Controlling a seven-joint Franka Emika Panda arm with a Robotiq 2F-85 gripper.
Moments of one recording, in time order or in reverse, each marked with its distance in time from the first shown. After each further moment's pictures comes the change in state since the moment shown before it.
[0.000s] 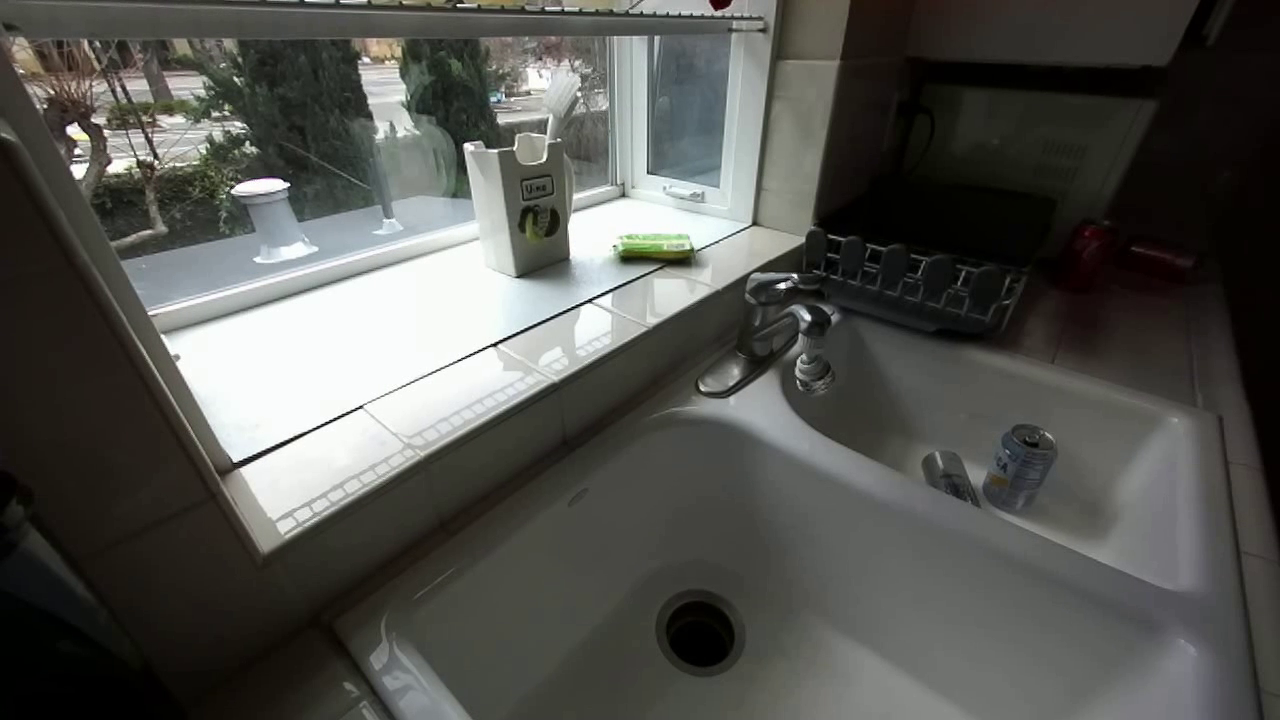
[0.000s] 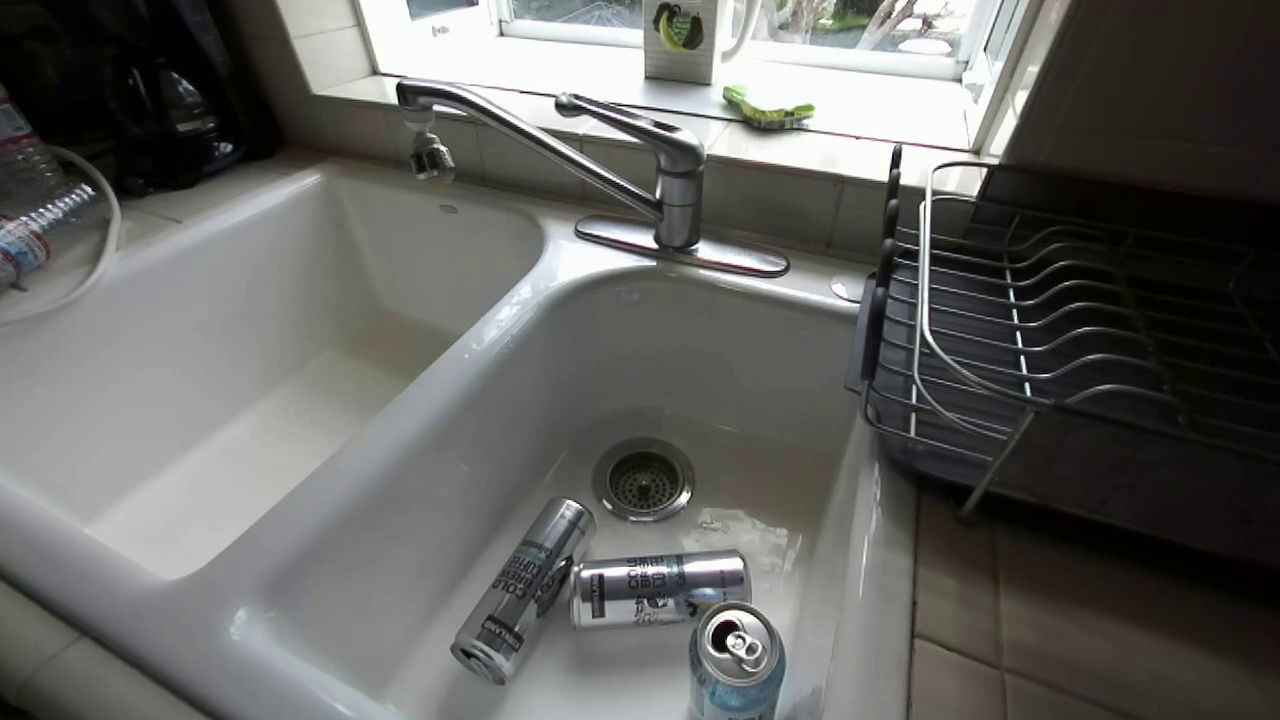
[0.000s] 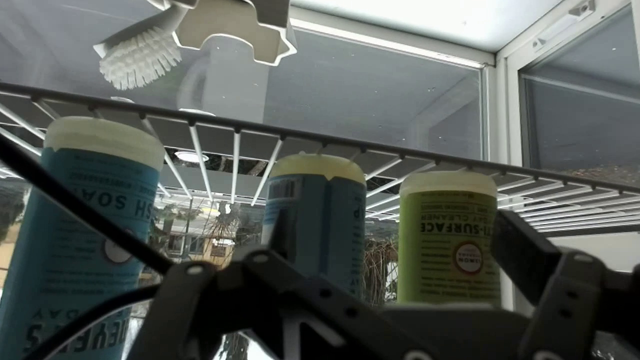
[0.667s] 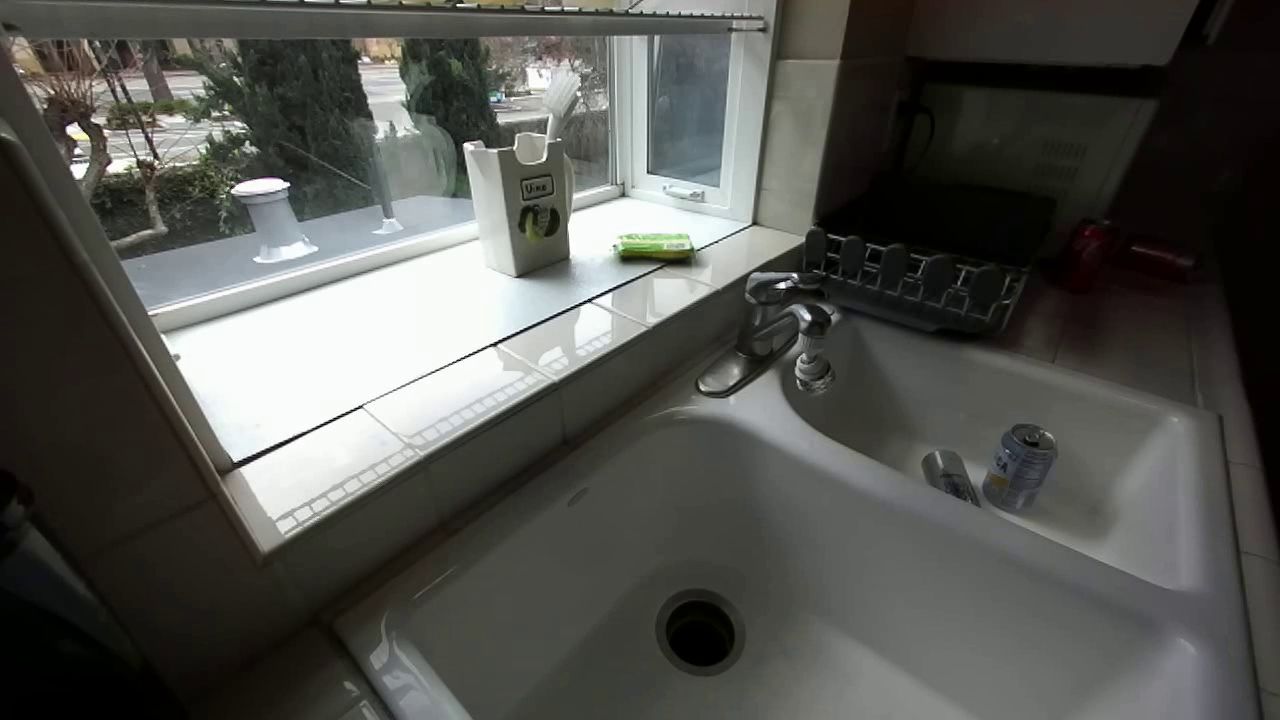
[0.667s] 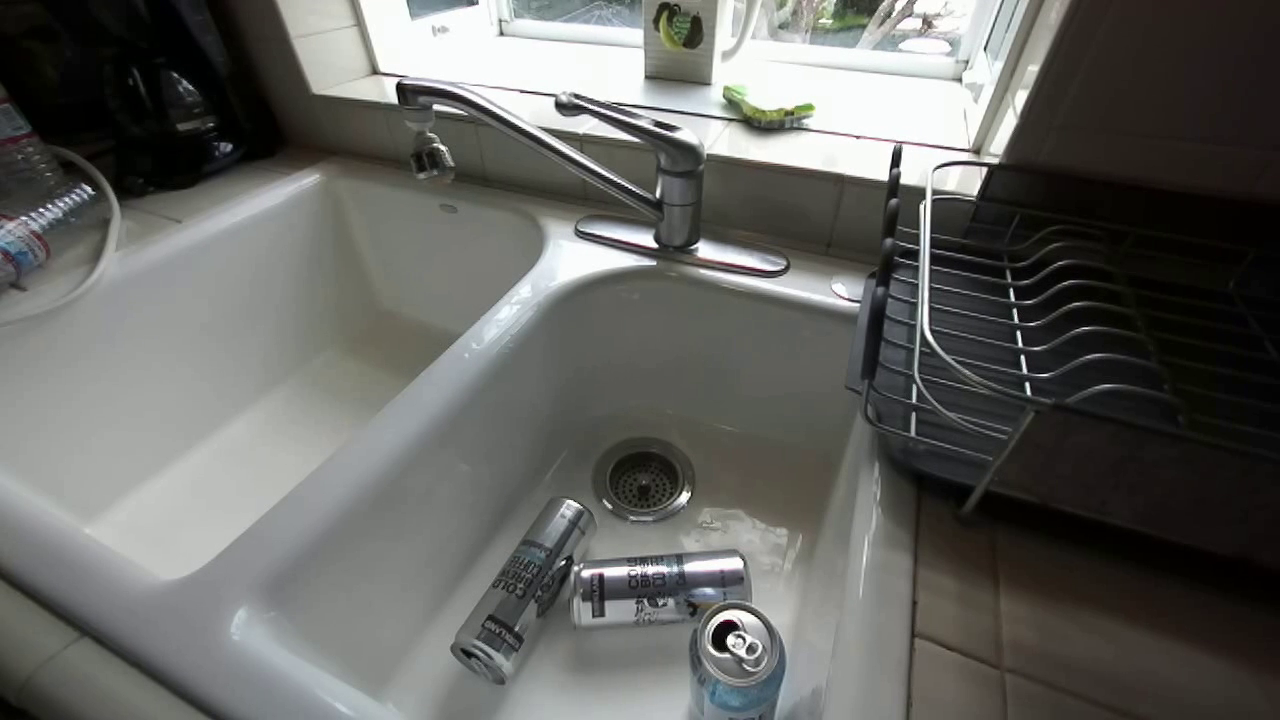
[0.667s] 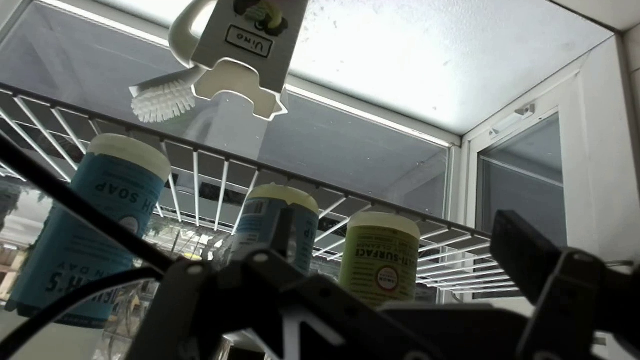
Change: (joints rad) arm 0.024 -0.189 0.009 -0.116 -0.116 -0.227 0.000
